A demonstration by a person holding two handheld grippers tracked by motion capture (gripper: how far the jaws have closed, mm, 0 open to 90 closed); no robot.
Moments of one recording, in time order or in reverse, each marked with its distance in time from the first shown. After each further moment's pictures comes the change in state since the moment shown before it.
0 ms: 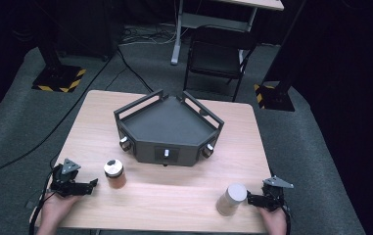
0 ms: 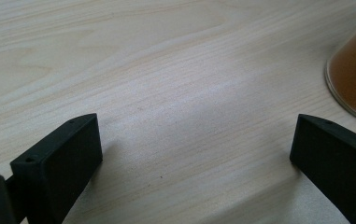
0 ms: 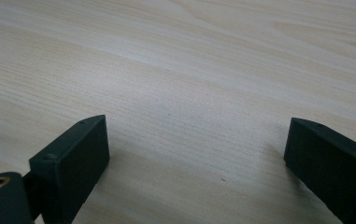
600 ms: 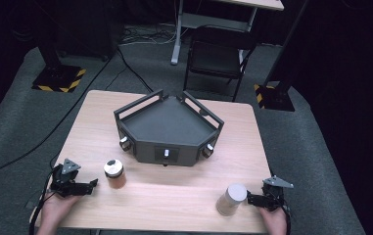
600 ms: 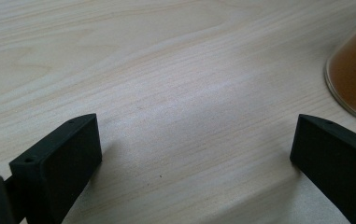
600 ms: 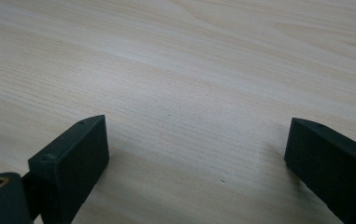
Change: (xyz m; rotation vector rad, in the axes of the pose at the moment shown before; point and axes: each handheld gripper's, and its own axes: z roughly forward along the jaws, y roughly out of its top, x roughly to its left) left arm -0.001 -0.001 0.000 -0.001 0.003 -0.003; right arm -0.001 0.000 0.000 0.001 0.001 -0.002
